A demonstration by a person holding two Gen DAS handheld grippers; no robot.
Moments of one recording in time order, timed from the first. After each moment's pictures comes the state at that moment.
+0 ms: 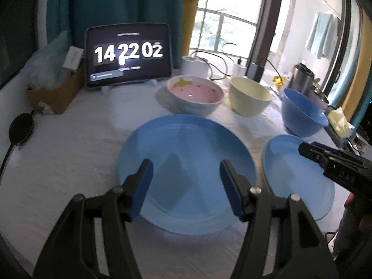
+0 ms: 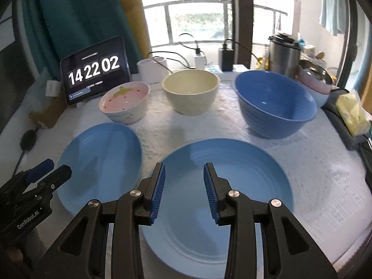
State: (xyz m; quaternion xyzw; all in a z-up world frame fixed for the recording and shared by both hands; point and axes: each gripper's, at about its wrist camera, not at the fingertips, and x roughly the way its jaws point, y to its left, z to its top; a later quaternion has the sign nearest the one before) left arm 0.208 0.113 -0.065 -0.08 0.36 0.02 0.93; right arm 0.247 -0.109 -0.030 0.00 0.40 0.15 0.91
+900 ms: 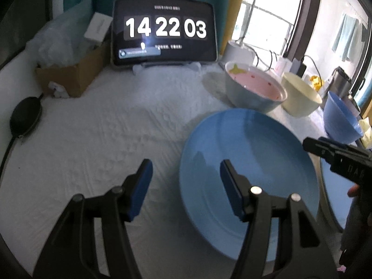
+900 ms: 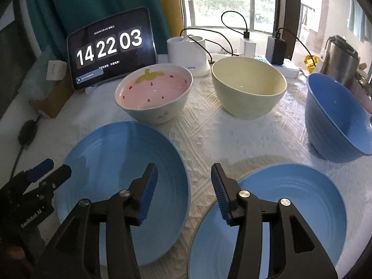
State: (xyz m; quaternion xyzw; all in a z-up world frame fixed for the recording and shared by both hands) left arm 0.248 0.180 -0.111 -0.10 0.41 0.08 0.90; right arm 0.310 -0.028 -0.063 -0.03 0.44 0.19 0.87
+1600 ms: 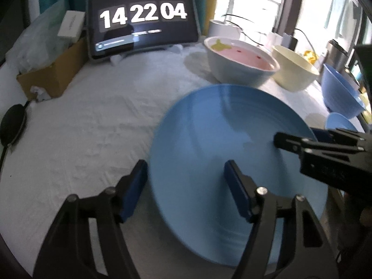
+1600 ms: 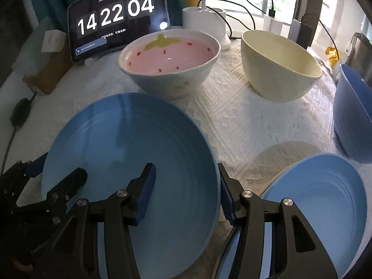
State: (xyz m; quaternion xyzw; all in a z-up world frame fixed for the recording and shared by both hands) left arm 0.257 0.155 -0.126 -0.05 0.44 0.04 0.90; right arm 0.317 0.002 -0.095 -0.06 0.48 0.21 0.85
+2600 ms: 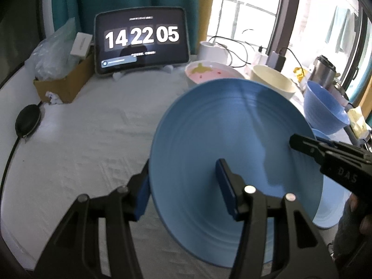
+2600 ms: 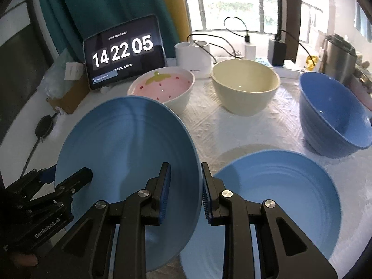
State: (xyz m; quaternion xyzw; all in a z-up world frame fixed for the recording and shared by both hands) left arm 0.230 0.113 -0.079 -0.07 0.40 0.07 0.91; right arm 0.282 -0.071 -0.052 -0.01 0.43 0.24 0.87
